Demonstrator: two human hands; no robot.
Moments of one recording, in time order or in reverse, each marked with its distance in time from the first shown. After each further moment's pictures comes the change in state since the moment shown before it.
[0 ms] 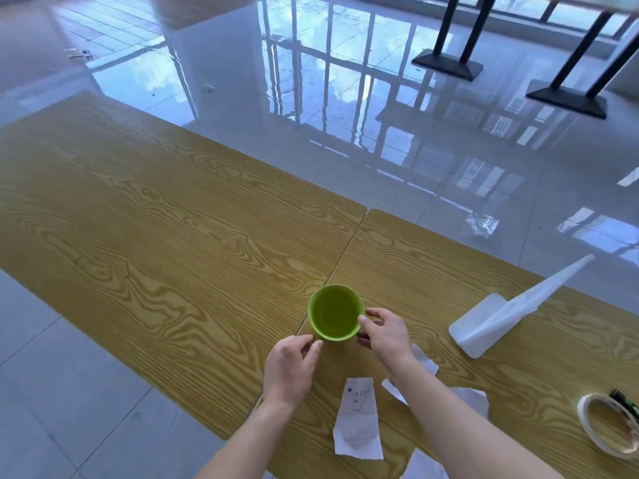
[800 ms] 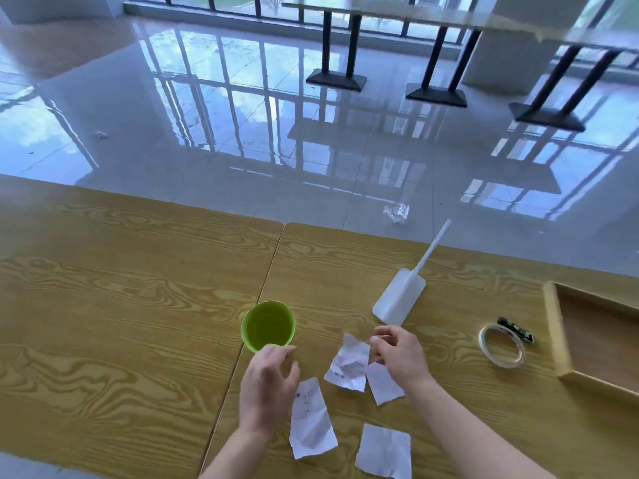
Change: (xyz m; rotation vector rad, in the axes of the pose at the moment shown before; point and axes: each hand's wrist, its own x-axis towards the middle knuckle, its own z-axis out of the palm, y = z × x) left_hand -0.021 0.067 0.003 0.066 -0.131 0.374; right_hand -0.065 0.040 -0.126 -0.077 0.292 -0.012
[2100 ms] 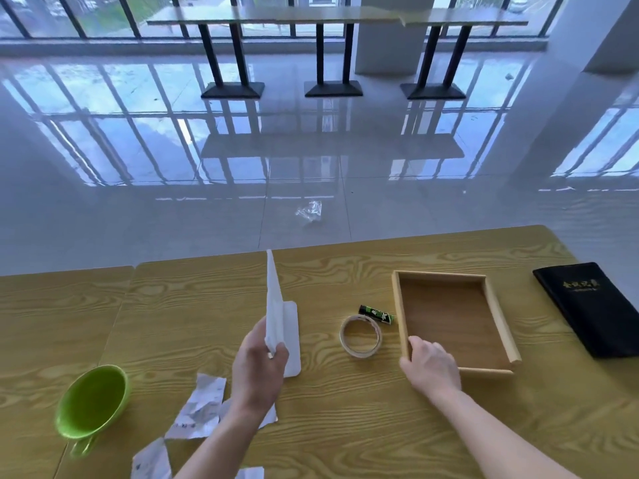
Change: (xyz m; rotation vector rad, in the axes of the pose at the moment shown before) left_hand 0.033 0.226 0.156 -0.228 -0.200 0.003; right_hand 0.035 0.158 -0.281 -0.741 0.201 0.072
